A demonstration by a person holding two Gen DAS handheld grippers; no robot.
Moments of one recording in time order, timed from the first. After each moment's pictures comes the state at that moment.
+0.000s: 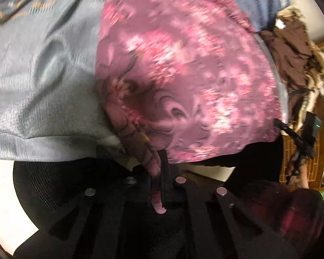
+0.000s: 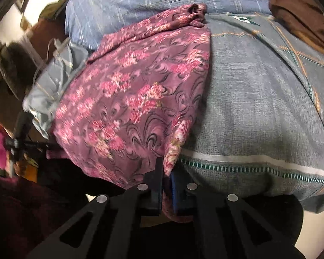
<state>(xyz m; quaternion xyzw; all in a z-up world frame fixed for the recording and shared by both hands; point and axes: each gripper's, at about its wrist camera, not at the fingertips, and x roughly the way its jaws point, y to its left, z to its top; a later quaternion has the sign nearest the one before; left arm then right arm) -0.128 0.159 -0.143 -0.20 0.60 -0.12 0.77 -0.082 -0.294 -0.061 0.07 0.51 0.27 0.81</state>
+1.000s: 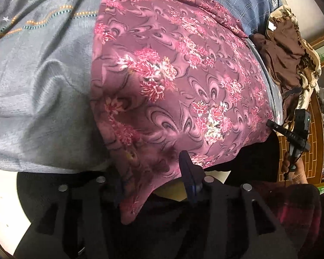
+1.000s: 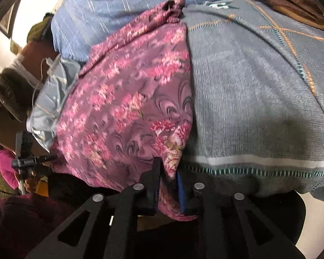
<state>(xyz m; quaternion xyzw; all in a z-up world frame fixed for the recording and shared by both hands) -0.118 0.173 -0.139 -0.20 0.58 -0.13 0.78 -0.065 -0.308 -0.075 0.10 0.54 0.25 0.80</state>
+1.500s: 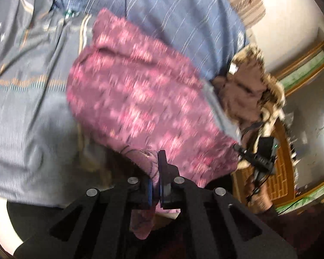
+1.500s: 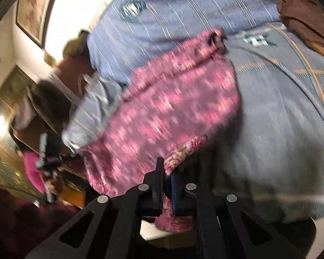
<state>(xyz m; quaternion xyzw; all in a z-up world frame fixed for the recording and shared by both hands) -0.098 0.185 -0.053 -0.30 0.45 -0.19 0.82 -0.048 -0.298 -0.009 0.20 0.44 0.36 0.80</state>
